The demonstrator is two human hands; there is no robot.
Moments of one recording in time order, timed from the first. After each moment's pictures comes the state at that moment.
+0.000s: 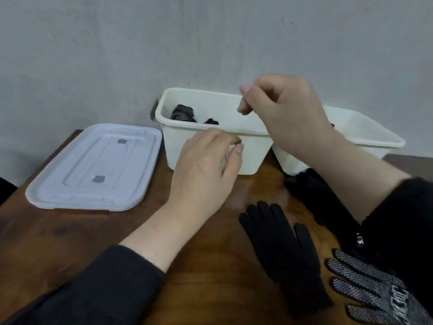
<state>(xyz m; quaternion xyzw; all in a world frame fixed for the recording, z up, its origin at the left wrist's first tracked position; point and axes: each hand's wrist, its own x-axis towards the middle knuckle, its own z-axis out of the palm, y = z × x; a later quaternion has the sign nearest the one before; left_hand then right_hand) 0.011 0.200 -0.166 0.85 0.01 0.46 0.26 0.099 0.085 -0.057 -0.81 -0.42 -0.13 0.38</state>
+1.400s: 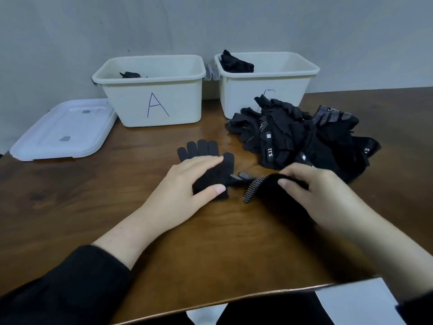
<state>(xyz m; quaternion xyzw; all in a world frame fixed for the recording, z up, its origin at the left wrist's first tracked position) -0.077 0.037 -0.211 0.94 -0.01 0.13 0.30 0.024 -0.230 -0.182 -0.90 -0.30 0.06 0.32</state>
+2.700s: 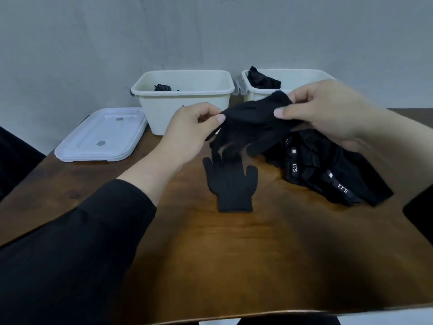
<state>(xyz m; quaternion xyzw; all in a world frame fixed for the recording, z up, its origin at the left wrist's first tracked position) -0.020 0.091 -0.137 0.81 0.07 0.28 0.51 0.088 -0.140 -0.073 -0.81 -0.31 0.13 0.48</state>
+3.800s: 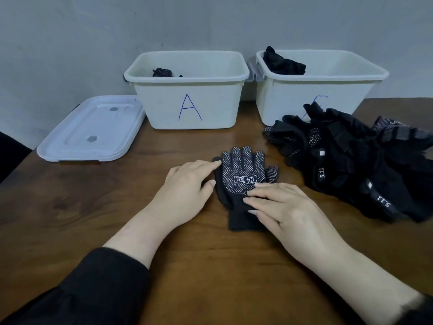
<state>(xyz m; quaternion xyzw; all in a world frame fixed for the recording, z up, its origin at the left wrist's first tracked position) -0.040 0.123 -0.245 0.96 0.08 0.13 0.22 0.035 -0.113 -0.244 -0.80 -0.53 -0.13 0.24</state>
